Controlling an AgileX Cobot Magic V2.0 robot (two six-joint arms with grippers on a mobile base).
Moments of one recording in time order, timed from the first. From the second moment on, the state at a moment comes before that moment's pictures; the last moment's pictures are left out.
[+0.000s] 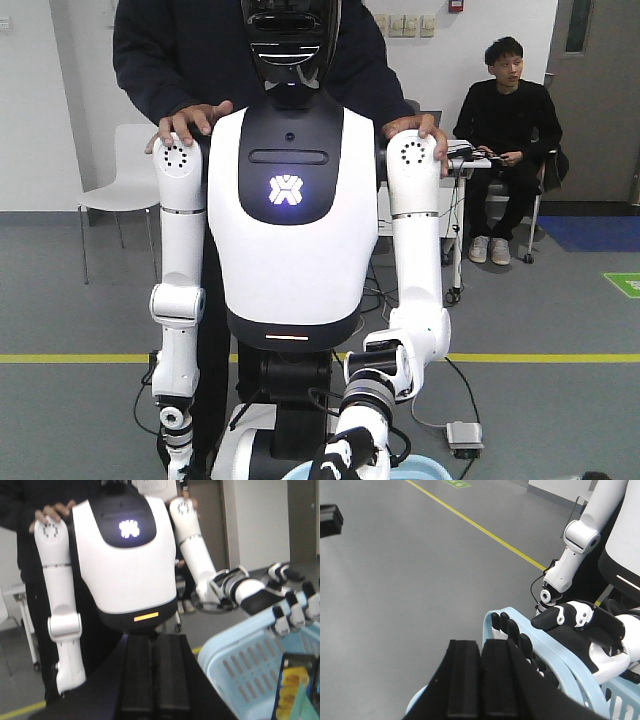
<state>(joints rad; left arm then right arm) -0.34 0.22 0.03 0.14 -0.23 -0.06 0.85 0.92 -0.58 0.33 0.06 -0.40</state>
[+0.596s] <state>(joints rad) -0.15 -0.01 0.03 0.14 0.13 -0.05 0.85 0.92 -0.58 0.33 0.07 -0.40</state>
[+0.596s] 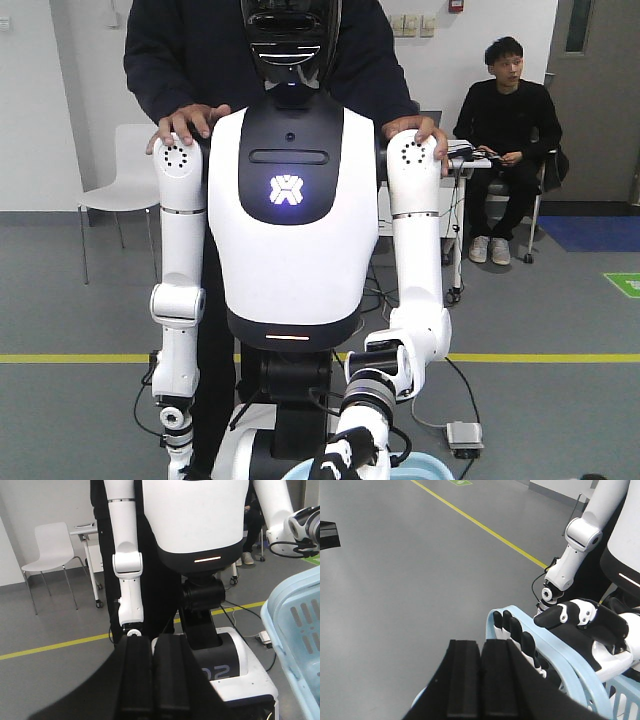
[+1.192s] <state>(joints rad) -0.14 -0.01 0.03 0.14 0.14 -0.05 0.85 0.92 -0.58 0.31 0.07 -0.41</state>
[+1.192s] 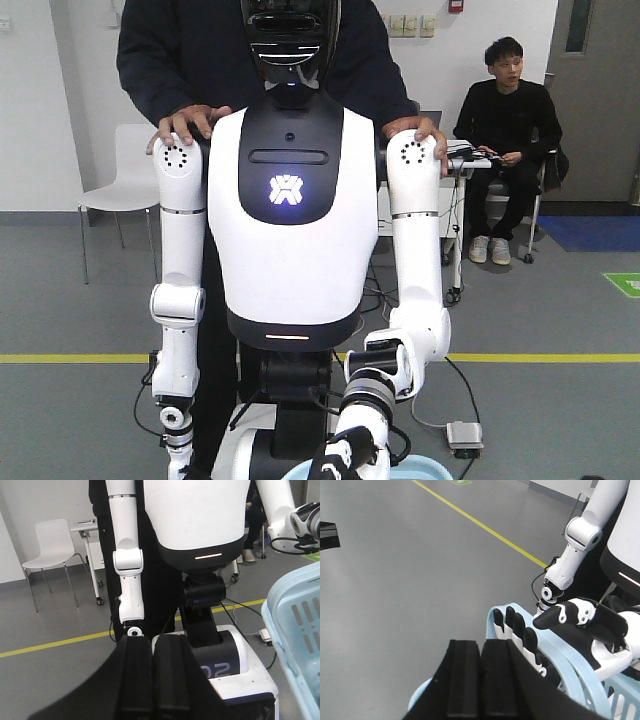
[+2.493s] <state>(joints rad) -0.14 -0.01 0.03 0.14 0.15 -0.05 0.55 0.45 0.02 0.11 -0.12 -0.19</state>
